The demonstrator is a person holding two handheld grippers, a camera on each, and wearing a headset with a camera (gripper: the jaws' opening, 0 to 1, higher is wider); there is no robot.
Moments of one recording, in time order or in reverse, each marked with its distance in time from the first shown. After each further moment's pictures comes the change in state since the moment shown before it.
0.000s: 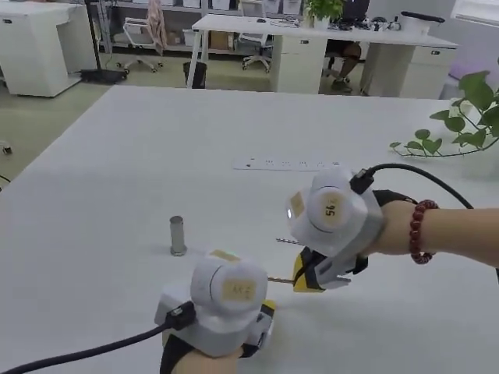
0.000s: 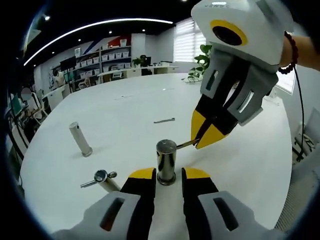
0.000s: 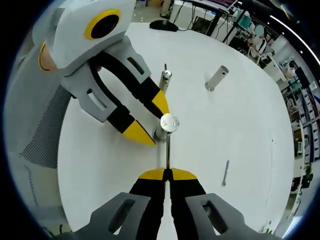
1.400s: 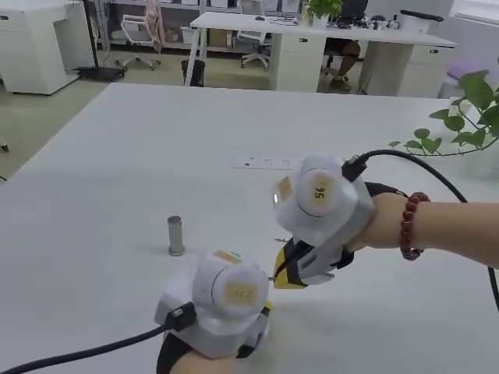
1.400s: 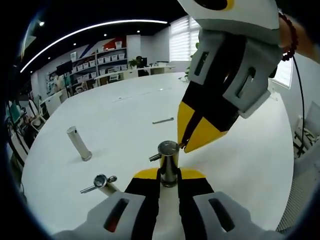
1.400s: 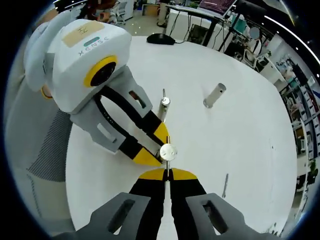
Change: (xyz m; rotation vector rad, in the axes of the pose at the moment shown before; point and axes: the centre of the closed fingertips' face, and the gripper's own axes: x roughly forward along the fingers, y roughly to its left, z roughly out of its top) left arm 0.003 0.001 0.001 0.033 -0.001 -0.012; right arm -0.008 0.001 0.032 0.050 -0.090 0.014
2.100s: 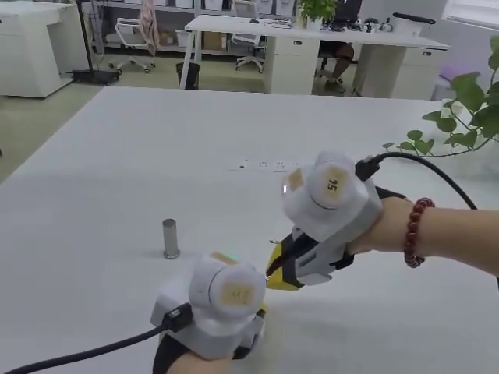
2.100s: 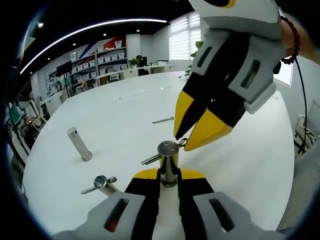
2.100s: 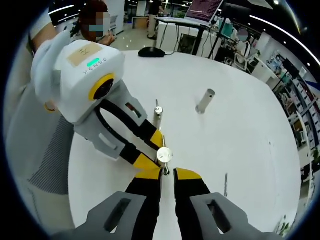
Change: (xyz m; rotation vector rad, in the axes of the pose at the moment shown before) left arm 0.001 0.000 0.000 0.009 0.010 0.007; right arm -0.009 -0.002 0.003 0.081 -0.101 -0.025
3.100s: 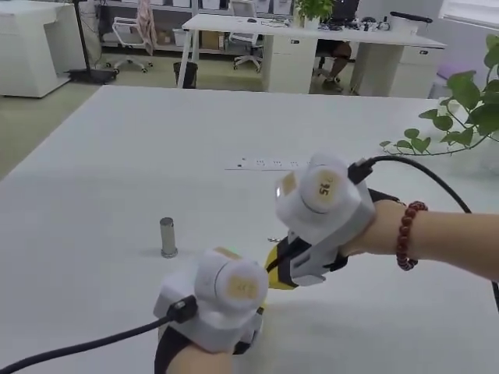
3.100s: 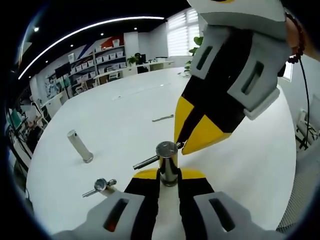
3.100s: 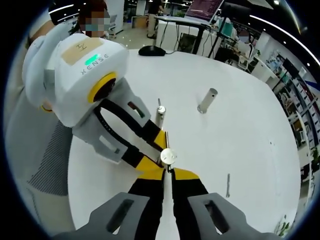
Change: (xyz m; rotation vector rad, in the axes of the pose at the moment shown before) left arm 0.001 0.000 -0.001 0.029 0.036 0.012; right arm 0.006 0.004 0.003 0.000 0.003 -0.010
